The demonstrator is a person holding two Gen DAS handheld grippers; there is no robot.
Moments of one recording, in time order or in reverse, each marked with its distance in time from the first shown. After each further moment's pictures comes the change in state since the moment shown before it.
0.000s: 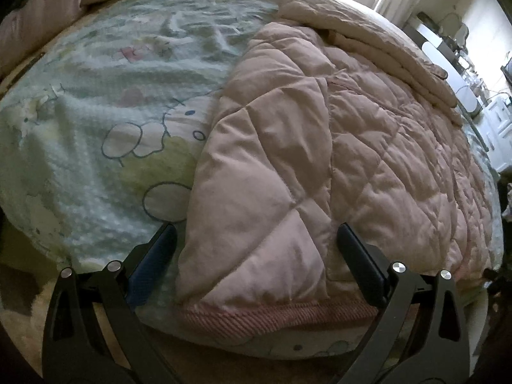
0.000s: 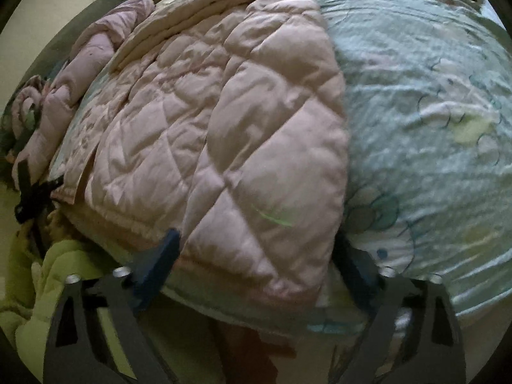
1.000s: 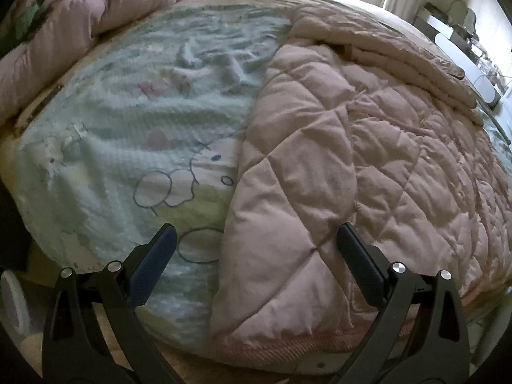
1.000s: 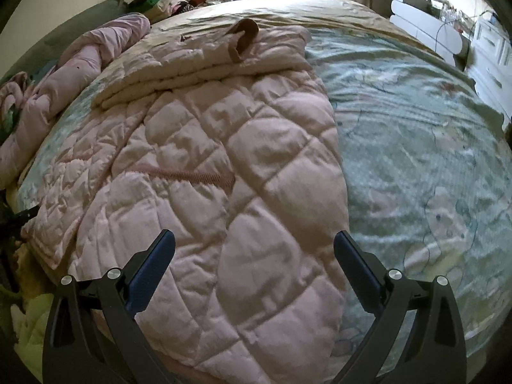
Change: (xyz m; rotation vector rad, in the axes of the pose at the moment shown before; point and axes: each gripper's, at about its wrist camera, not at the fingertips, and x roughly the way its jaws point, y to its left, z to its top) left arm -0.006 -0.005 0.022 0.063 -0.052 0.151; right arm -0.005 0.034 0.083 -0.094 -0.191 -0.191
